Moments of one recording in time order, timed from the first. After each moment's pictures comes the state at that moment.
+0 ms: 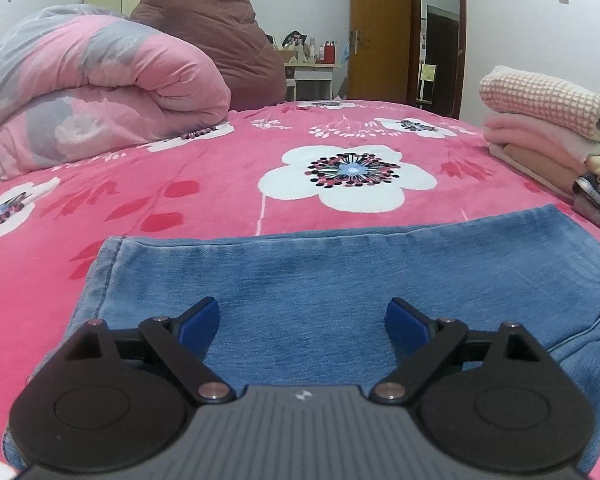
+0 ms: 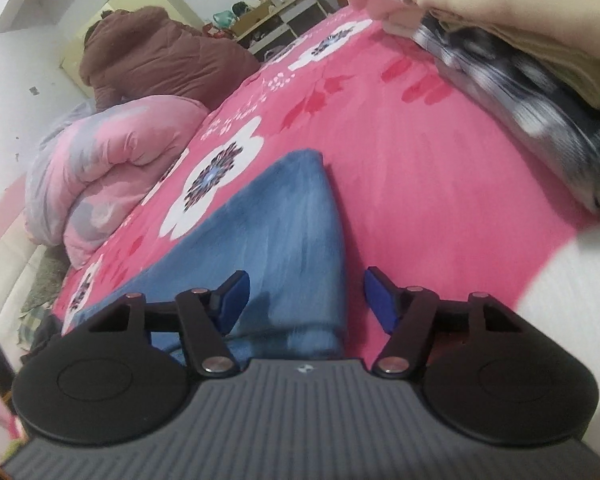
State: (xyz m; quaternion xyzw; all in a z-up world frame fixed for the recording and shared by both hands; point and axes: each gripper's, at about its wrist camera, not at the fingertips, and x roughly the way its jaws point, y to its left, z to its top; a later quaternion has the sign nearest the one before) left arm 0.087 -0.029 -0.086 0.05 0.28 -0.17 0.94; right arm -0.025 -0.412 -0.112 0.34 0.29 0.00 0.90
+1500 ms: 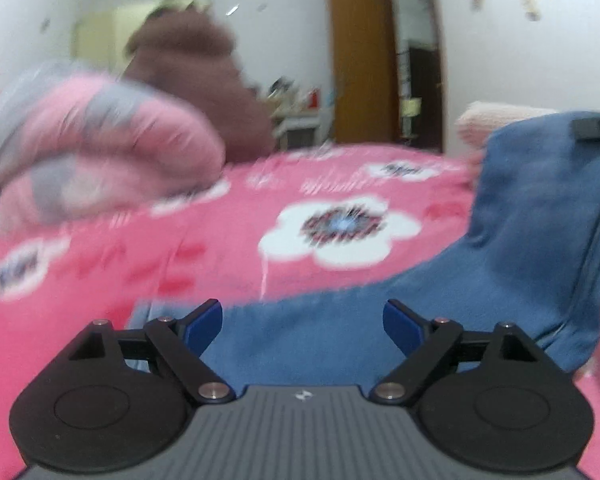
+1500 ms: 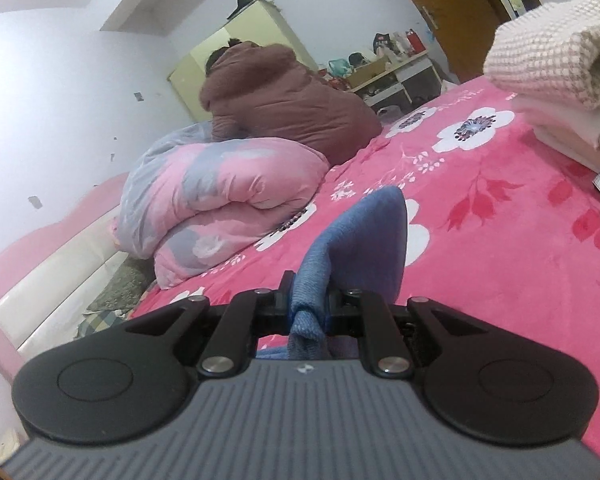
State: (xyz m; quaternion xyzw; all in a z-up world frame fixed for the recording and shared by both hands) left arm 0.061 -0.030 -0.048 0.11 0.19 -0.20 0.96; right arm 0.009 -0.346 0.010 0.28 0.17 0.11 0.94
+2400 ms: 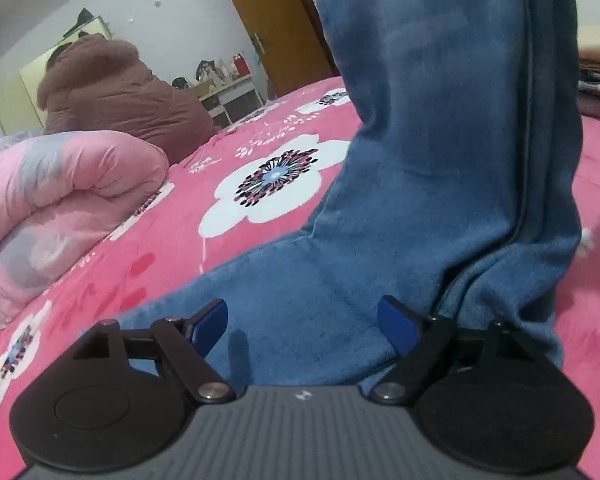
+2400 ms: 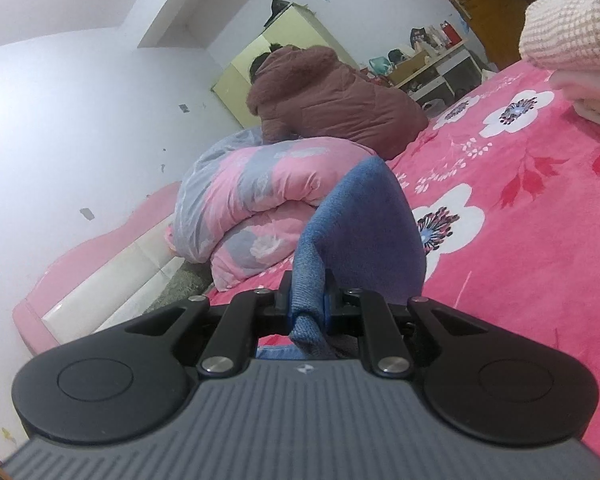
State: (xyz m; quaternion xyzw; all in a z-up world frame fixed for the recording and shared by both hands) left arm 0.045 -0.091 -0.080 0.26 0.23 -0.22 0.91; right arm -0.013 -0.321 0.002 0.30 0.15 0.18 0.92
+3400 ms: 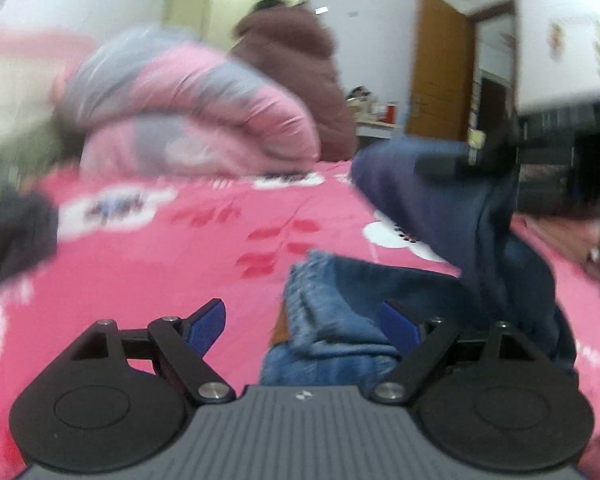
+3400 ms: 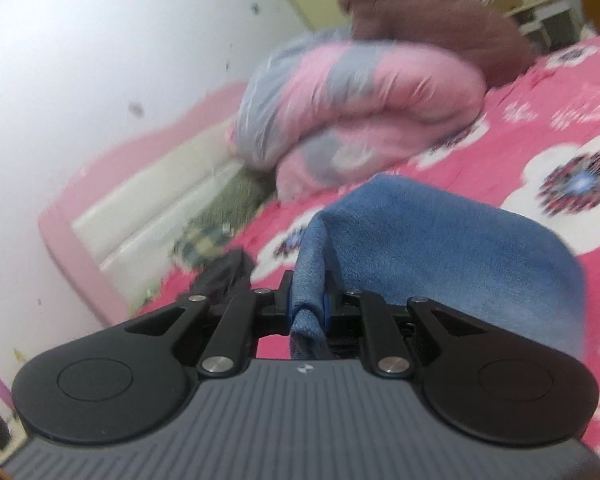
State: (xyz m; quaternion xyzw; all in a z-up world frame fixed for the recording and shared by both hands) left arm 0.011 0.121 -0.043 -0.07 0.23 -0.10 0.97; right arm 0.086 -0.134 -0.001 0.22 0.24 0.31 0.89
